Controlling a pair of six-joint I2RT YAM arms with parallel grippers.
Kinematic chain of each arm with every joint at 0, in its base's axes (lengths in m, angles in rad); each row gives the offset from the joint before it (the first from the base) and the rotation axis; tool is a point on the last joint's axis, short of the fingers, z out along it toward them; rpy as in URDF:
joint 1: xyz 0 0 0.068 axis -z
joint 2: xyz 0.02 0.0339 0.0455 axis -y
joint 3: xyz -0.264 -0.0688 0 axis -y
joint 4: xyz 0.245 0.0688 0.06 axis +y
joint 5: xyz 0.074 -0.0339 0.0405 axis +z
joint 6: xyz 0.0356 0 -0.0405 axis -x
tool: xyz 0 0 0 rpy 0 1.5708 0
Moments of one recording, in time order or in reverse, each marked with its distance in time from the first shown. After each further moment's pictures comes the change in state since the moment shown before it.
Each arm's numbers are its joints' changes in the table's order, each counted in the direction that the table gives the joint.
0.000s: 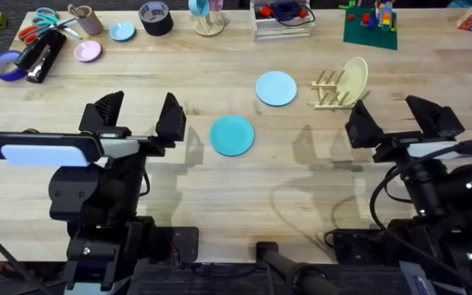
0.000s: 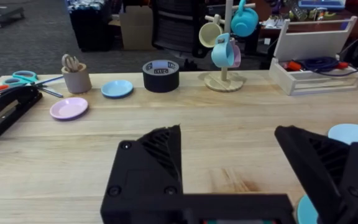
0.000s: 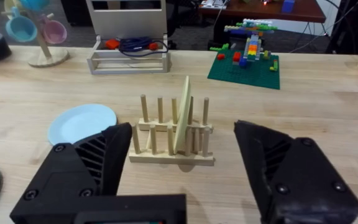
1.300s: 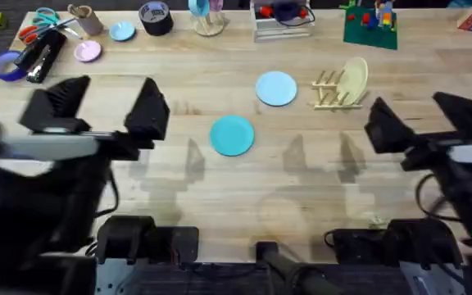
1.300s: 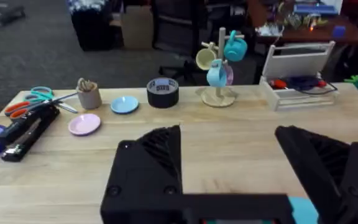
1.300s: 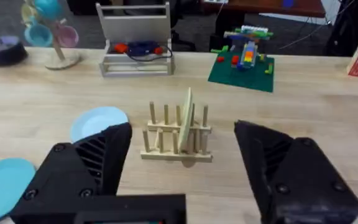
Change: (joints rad) left arm 0.000 -0.060 0.414 0.385 -0.003 -0.005; right arm 0.000 -0.006 0.309 0.362 0.010 0.000
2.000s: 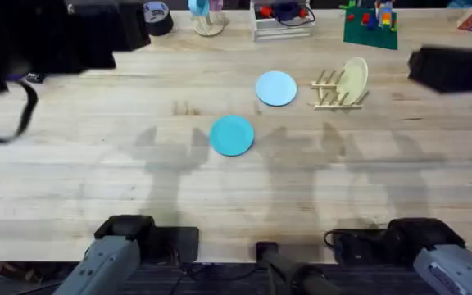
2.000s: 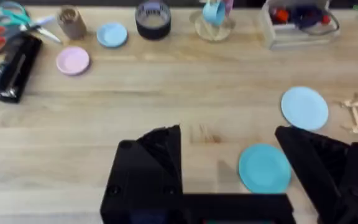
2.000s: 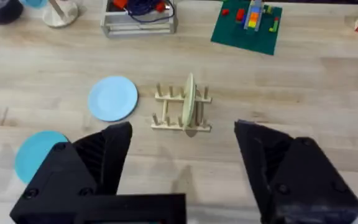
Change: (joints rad) left arm 0.000 -0.811 0.899 0.641 -0.030 0.039; right arm 0.000 -0.706 0.785 0.485 0.005 0.000
